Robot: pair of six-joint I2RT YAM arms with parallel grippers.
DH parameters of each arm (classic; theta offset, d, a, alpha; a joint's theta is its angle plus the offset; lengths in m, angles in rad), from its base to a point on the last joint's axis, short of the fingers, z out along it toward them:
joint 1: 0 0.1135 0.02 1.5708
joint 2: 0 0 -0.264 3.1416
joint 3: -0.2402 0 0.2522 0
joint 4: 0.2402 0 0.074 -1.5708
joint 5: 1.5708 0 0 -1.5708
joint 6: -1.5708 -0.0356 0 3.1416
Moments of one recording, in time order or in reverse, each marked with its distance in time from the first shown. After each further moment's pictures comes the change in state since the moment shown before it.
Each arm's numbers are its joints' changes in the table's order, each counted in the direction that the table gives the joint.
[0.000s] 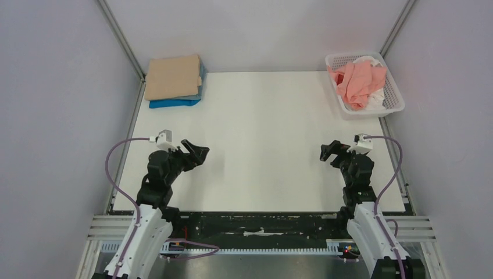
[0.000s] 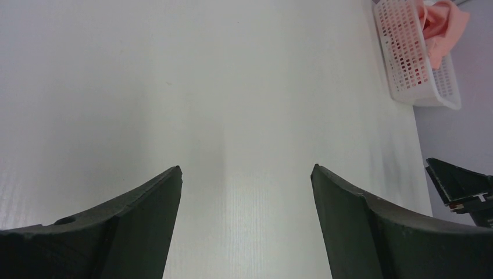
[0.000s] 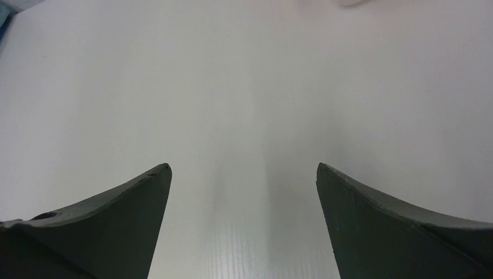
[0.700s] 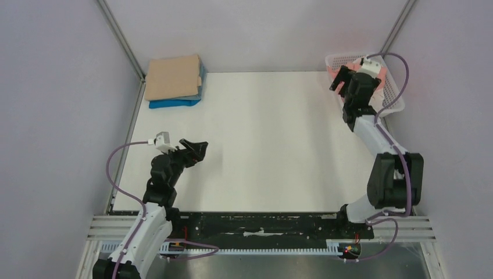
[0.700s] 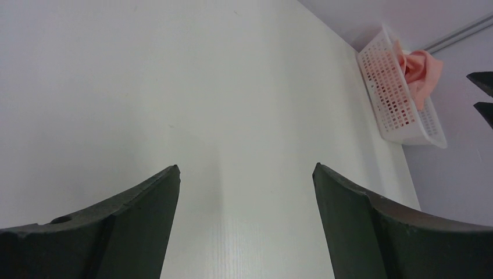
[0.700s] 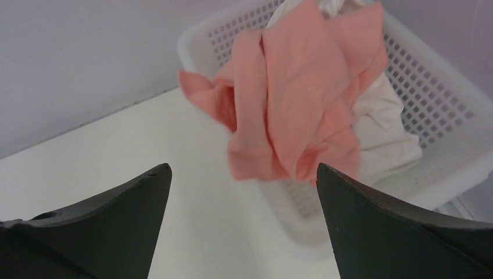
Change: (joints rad) left arm 0.000 -0.065 0.173 -0.402 -0.065 0.048; right arm -0.005 -0.837 -0.894 0.039 0.282 0.099
